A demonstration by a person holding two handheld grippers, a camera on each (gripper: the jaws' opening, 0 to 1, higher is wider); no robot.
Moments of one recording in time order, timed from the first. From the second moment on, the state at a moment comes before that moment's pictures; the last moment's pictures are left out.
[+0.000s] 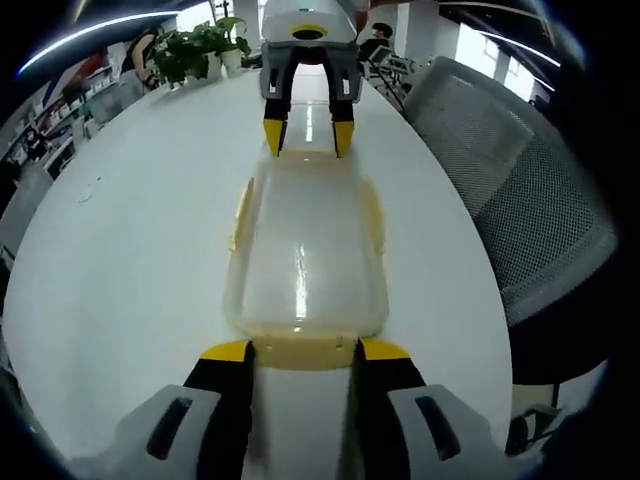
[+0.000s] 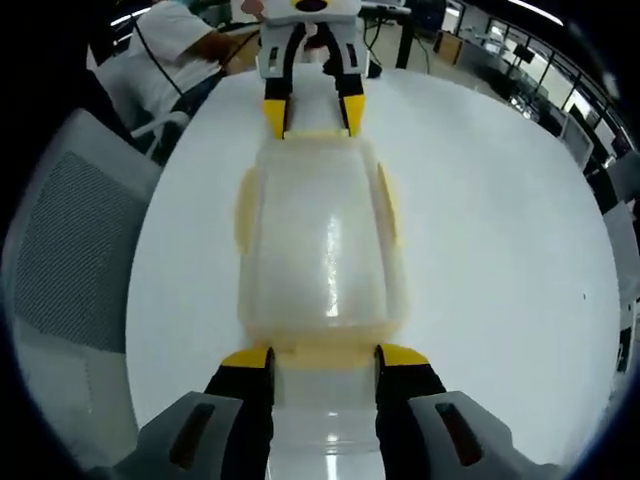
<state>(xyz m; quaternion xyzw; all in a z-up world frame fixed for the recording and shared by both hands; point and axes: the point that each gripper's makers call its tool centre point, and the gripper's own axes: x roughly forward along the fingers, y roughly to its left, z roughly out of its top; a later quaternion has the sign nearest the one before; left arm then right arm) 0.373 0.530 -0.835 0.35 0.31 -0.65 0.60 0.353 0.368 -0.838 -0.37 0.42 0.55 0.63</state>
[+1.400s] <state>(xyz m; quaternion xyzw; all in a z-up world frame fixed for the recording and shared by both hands) 0.370 0.525 -0.781 0.34 0.31 -0.64 0.61 0.350 0.364 -0.773 -0.34 0.40 0.56 0.64</state>
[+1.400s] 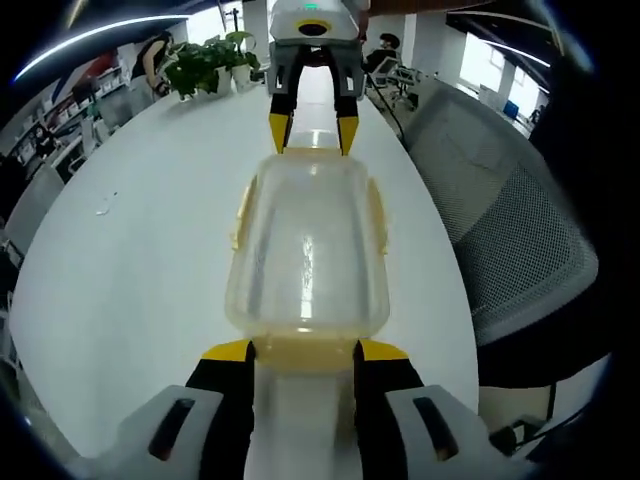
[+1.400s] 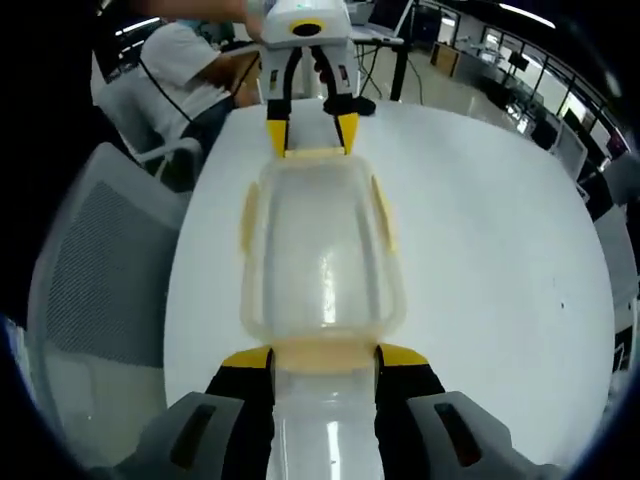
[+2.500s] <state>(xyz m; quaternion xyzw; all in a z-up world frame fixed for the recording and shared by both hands) 0.366 0.460 -0.755 0.36 0.31 -0.63 0.61 0.344 0.300 -0.752 -0.35 0.39 0.55 0.65</state>
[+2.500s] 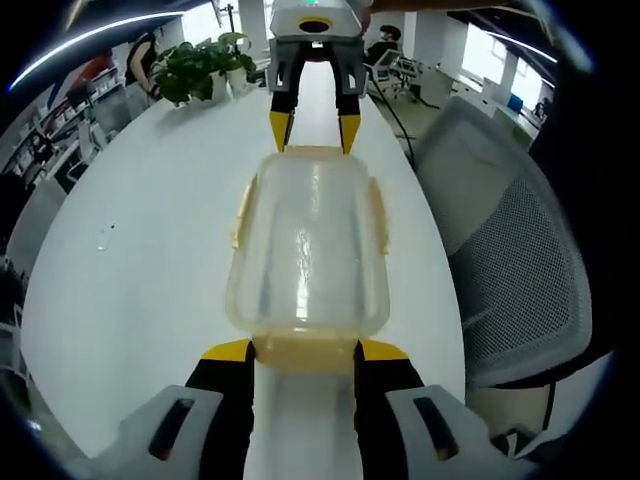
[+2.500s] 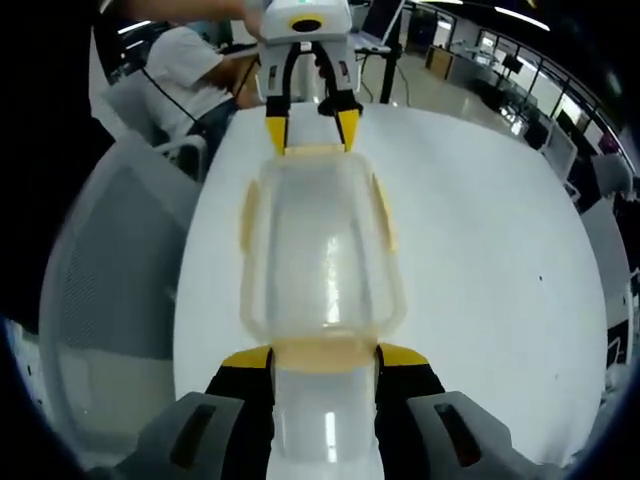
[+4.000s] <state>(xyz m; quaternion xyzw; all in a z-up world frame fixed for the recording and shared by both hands) 0.354 0.312 -0.765 0.37 0.31 -0.65 0.59 0.324 0.152 -0.762 -0.35 0.41 0.53 0.66</state>
